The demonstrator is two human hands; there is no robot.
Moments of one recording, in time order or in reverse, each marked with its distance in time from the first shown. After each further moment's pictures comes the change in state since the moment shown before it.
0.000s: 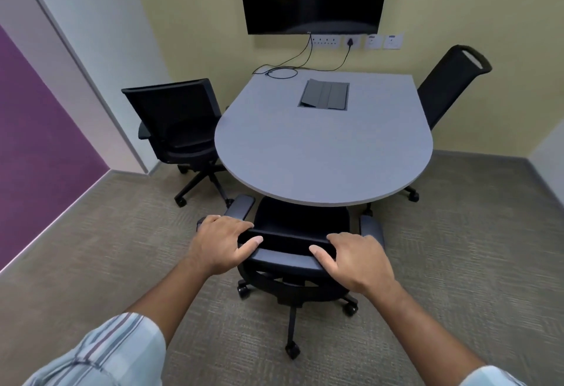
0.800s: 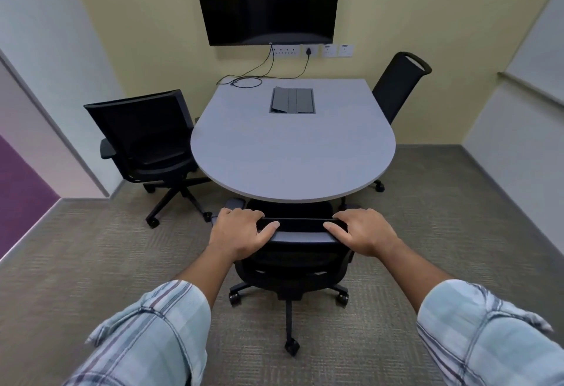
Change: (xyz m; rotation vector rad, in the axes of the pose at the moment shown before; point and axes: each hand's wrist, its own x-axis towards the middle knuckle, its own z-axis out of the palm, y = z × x) left_hand 0.021 -0.020 -0.004 -0.013 -0.015 0.093; right_hand 0.012 -0.024 -0.013 -0.021 -0.042 0.090
